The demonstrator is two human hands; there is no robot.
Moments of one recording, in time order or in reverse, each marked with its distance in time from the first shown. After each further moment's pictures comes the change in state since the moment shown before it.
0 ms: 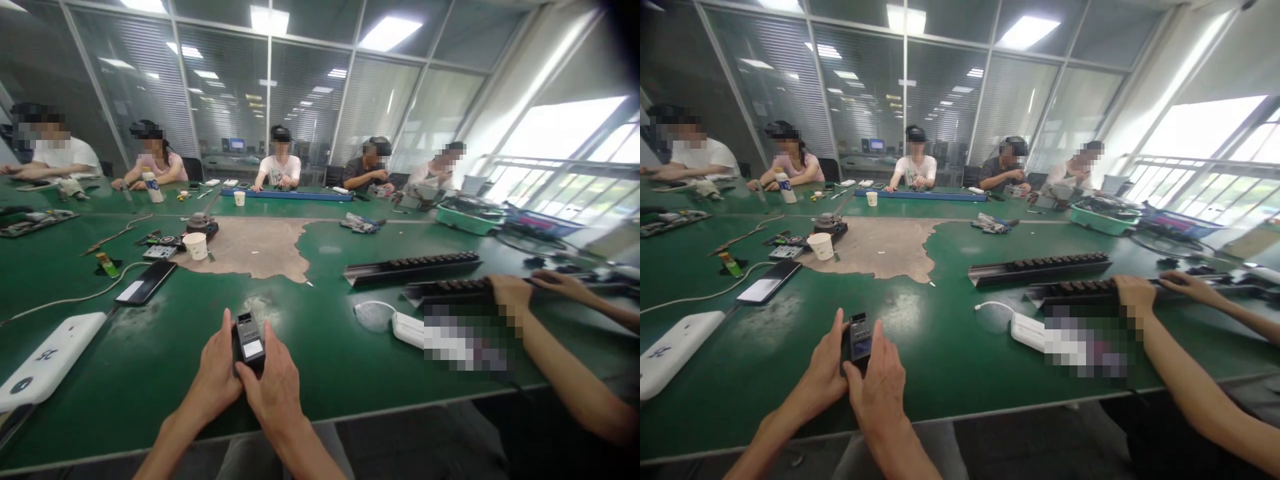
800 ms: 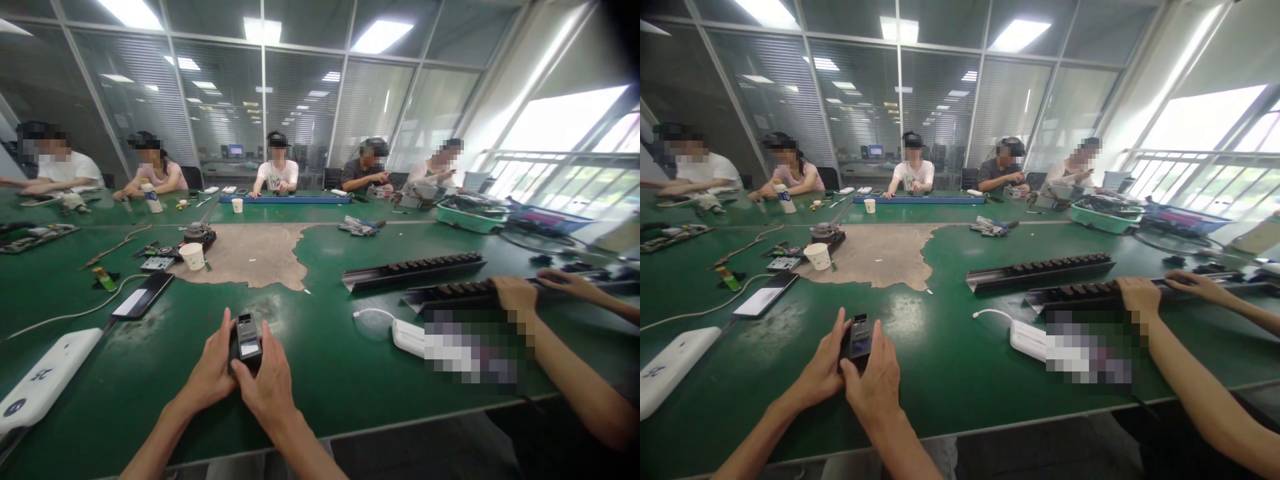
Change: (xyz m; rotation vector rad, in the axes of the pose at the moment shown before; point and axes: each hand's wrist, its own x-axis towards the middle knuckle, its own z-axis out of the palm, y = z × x) left_hand 0.029 -0.007 -0.009 -0.125 -0.126 0.044; right_hand 0.023 0.012 0.007 0.124 0.061 -0.012
